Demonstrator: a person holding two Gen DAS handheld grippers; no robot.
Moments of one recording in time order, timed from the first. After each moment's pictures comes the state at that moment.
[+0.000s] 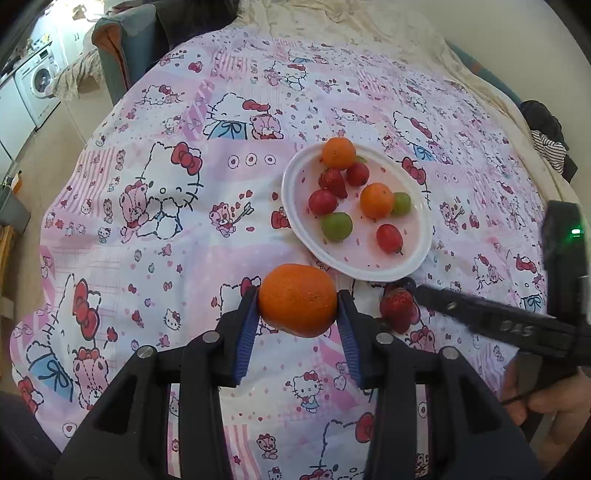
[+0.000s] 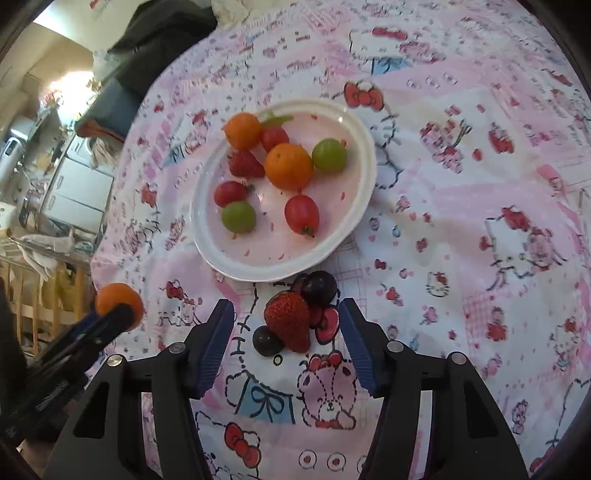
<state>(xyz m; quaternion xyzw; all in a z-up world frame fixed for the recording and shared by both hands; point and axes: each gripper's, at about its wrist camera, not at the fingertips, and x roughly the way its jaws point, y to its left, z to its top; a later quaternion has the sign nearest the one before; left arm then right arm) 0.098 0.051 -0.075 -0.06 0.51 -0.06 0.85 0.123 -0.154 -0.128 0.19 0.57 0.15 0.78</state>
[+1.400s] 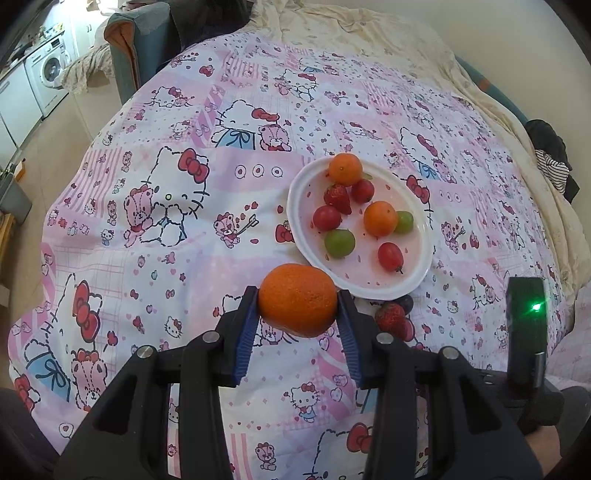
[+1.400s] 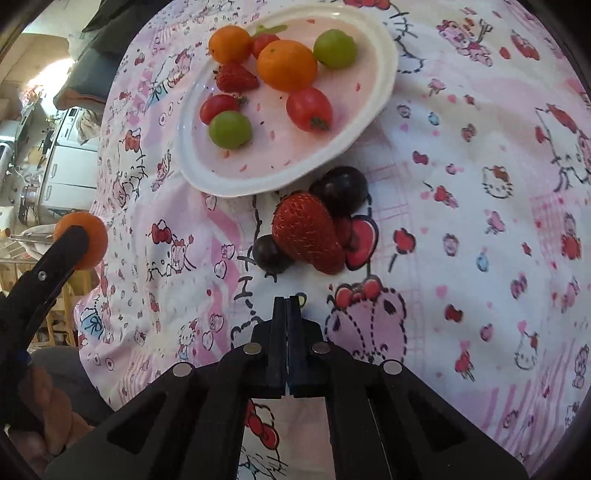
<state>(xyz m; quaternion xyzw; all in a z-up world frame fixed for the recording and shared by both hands) 0.102 0.058 -0.070 -0.08 0.50 -0.05 0.86 0.105 -0.132 -0.167 0.22 0.64 0.16 0.72</state>
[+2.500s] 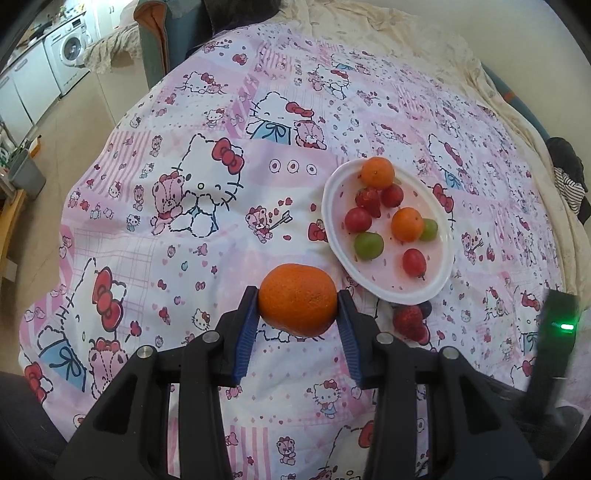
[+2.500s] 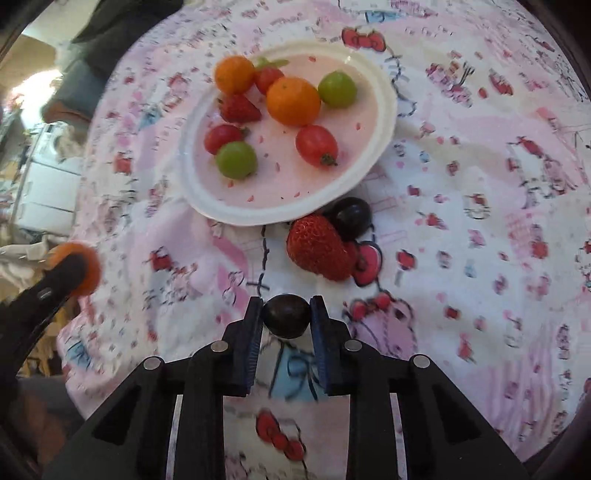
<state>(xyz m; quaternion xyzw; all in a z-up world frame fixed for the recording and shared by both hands) 0.106 0.081 -0.070 -0.10 0.52 -0.01 0.85 0.094 -0.120 -0.139 0.19 0.61 0.10 0.76</state>
